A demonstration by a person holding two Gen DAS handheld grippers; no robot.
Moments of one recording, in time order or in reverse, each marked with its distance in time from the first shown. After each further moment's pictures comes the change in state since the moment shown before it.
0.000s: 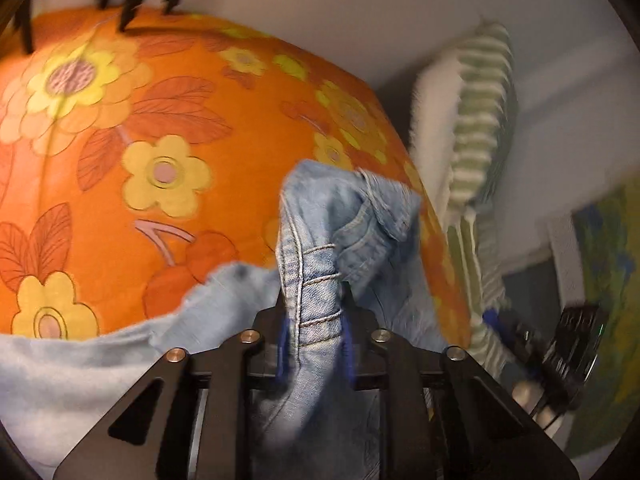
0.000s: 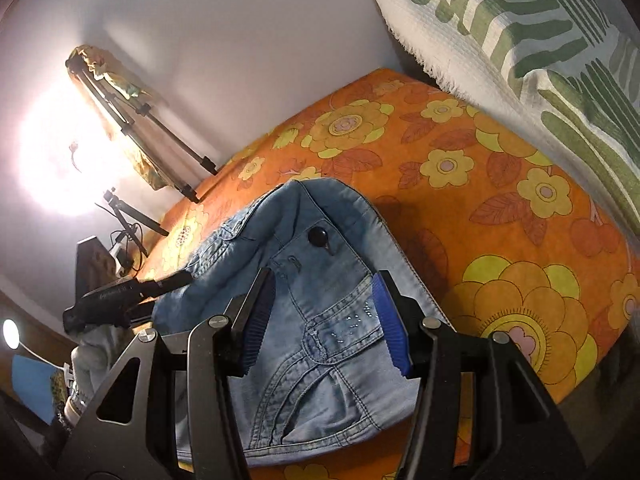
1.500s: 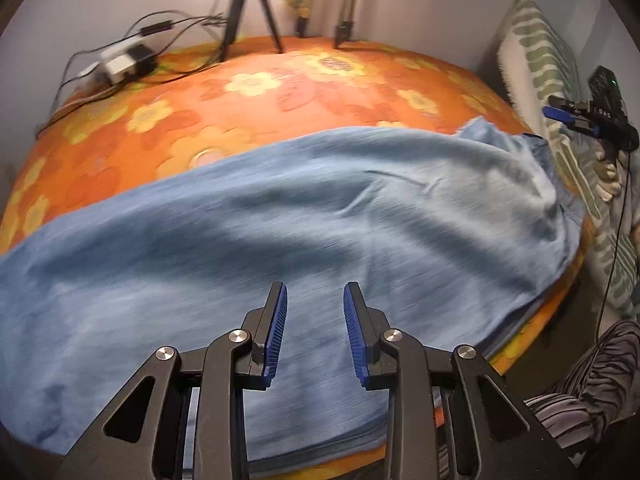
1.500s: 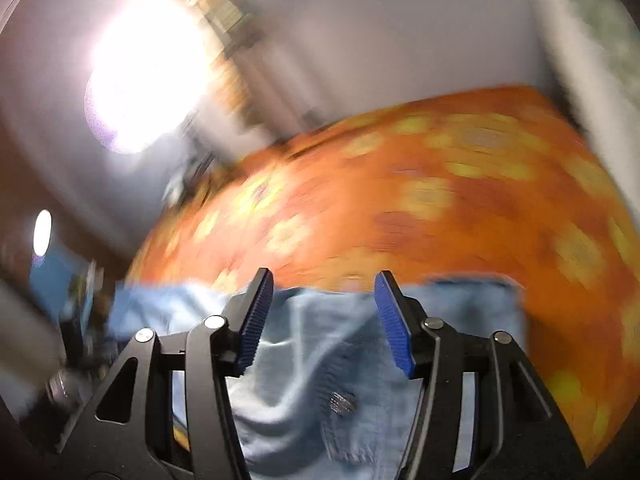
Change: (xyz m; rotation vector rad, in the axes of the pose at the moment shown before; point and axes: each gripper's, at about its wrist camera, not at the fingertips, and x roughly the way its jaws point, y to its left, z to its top) left arm -0.204 0.128 -0.171 0.114 -0.103 0.519; right arm 0.067 0.091 0.038 -0.414 0.206 0.293
